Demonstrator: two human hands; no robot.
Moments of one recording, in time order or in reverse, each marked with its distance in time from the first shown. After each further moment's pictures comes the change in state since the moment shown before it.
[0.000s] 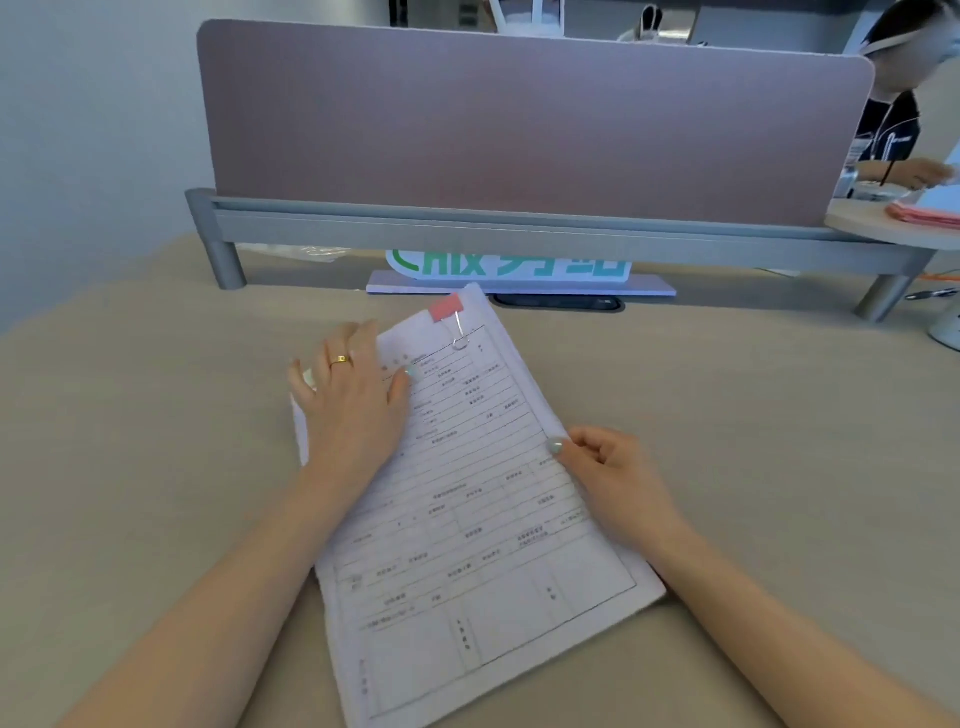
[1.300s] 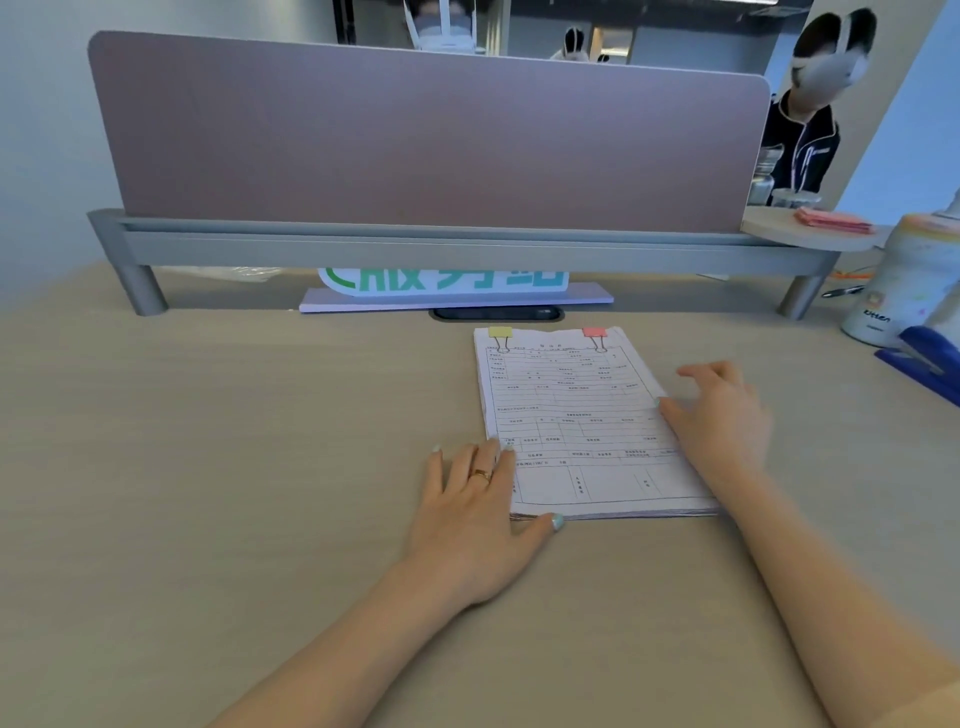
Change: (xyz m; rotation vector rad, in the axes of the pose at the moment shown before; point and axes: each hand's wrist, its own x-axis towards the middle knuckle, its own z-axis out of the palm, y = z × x) left_hand -0.087 0.107 0.031 0.089 -0.628 0.417; right_hand 0.067 0.049 -0.151 -0.893 0.635 0.006
